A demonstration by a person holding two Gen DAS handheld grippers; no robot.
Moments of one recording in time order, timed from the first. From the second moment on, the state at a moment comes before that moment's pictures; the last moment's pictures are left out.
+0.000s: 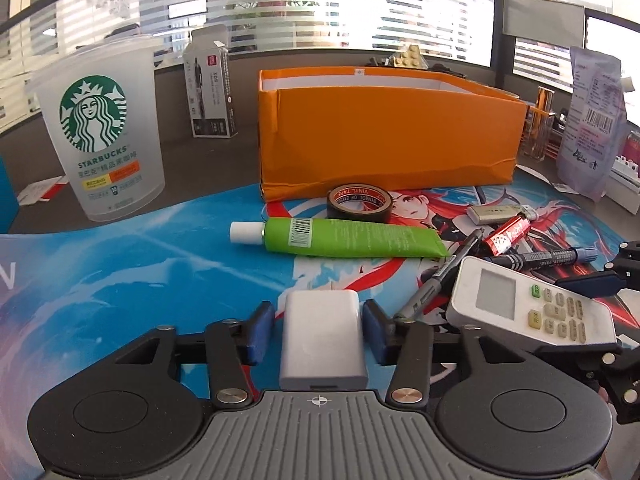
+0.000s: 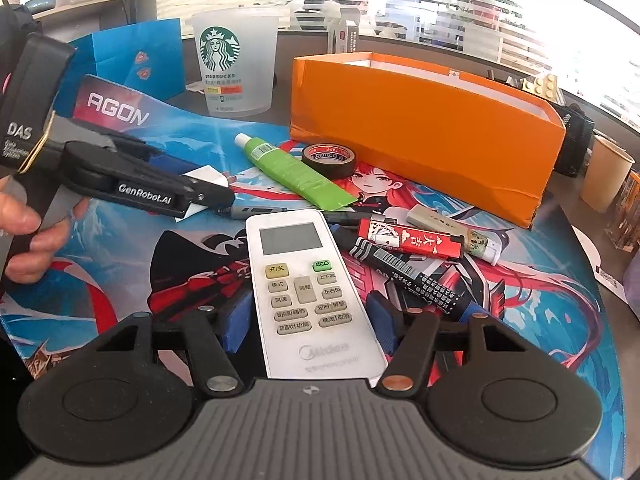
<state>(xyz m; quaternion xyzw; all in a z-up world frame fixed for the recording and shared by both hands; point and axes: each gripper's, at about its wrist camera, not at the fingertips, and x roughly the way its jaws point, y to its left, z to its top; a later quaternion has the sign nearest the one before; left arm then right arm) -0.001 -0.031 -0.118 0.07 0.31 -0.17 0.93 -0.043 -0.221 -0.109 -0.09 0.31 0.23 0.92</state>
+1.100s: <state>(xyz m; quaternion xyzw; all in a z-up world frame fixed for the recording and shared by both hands) 0.000 -0.022 -0.057 0.00 0.28 -0.17 0.95 -0.043 -0.241 -0.068 -0.03 0.26 0.21 0.94</state>
